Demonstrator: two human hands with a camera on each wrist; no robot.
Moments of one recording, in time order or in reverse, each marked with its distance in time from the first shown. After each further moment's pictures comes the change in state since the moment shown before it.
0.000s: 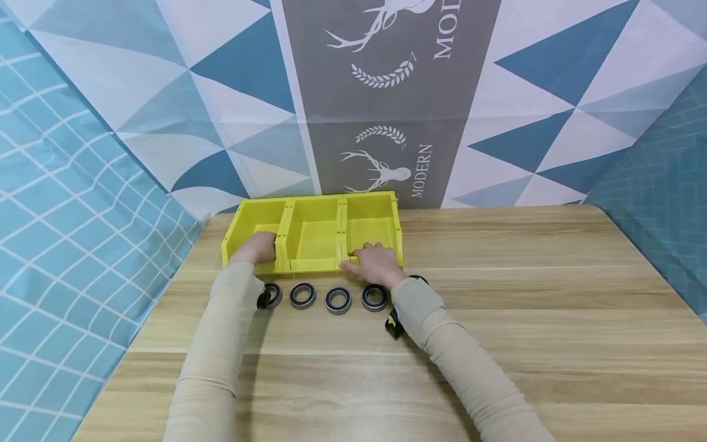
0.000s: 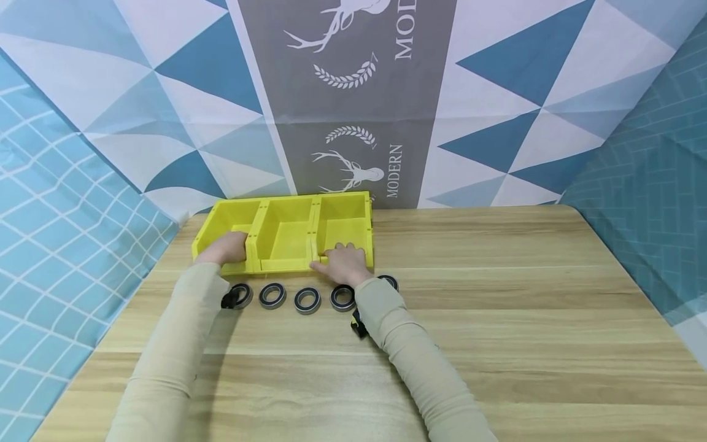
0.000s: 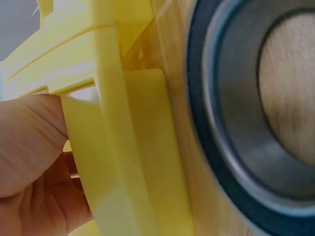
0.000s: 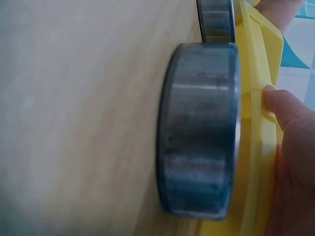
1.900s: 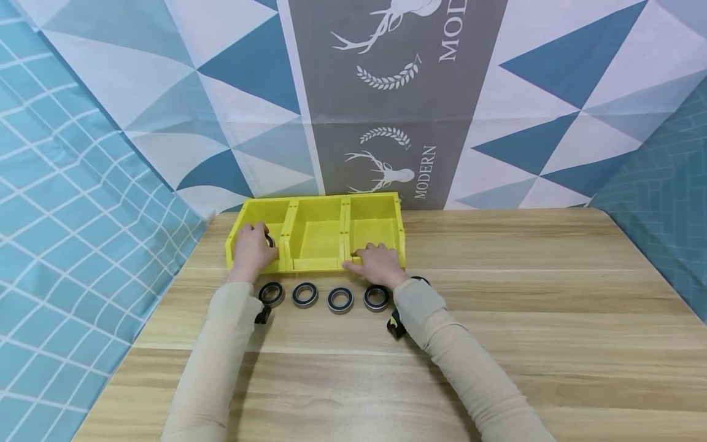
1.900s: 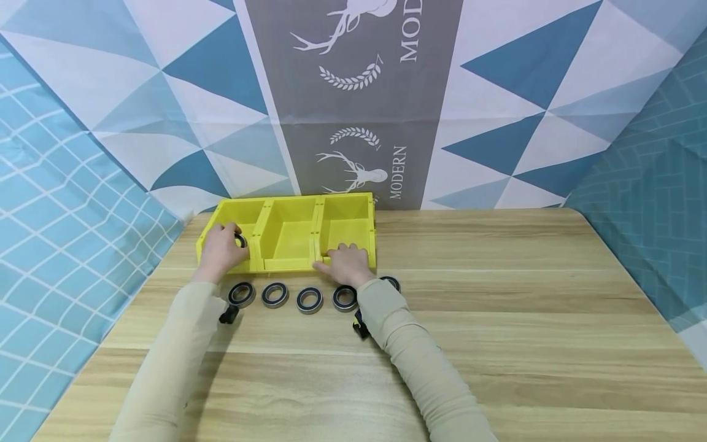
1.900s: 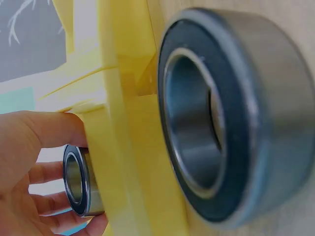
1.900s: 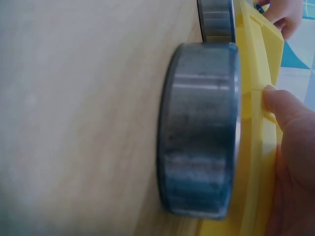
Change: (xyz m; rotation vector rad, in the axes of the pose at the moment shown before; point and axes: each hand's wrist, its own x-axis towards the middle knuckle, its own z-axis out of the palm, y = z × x) left_hand -0.031 0.002 0.013 -0.088 0.514 -0.037; right_hand -0.002 -0.001 -0.002 -0.029 -0.007 0.002
